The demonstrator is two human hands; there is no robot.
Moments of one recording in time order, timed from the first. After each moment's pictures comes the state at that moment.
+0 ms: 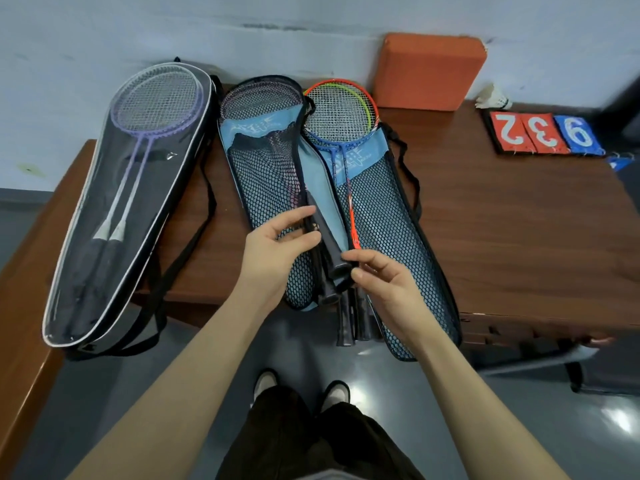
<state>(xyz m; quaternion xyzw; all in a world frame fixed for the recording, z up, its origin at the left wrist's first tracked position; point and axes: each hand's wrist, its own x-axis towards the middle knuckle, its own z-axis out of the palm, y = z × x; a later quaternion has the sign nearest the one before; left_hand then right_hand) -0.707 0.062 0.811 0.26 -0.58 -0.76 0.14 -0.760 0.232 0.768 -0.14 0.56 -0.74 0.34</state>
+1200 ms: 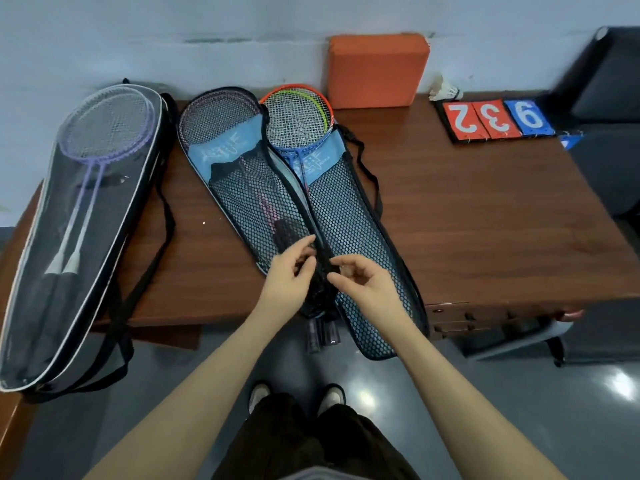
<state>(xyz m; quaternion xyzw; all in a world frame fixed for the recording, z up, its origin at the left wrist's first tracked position) -0.736 0.115 0.759 0.17 -0.83 -0.53 0.05 -0.778 0.261 0.757 -0.11 0.73 -0.63 0.22</state>
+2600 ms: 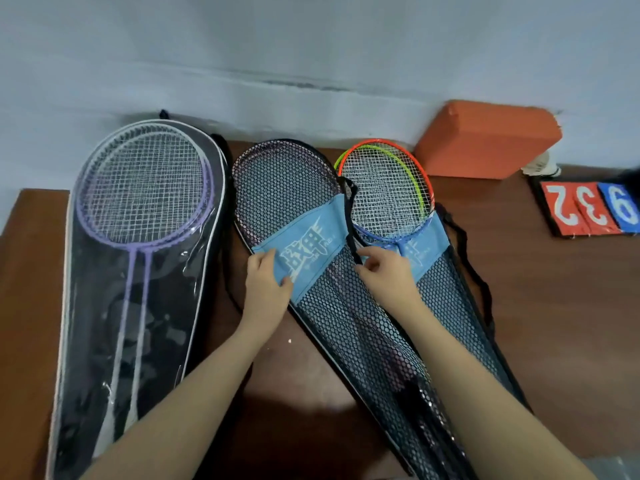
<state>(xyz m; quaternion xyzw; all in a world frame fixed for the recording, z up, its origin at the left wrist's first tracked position) -0.876 -0.187 0.704 0.28 -0.85 -0.45 0.03 -0.971 -0.014 0.751 -0.14 0.93 -0.29 0.15</state>
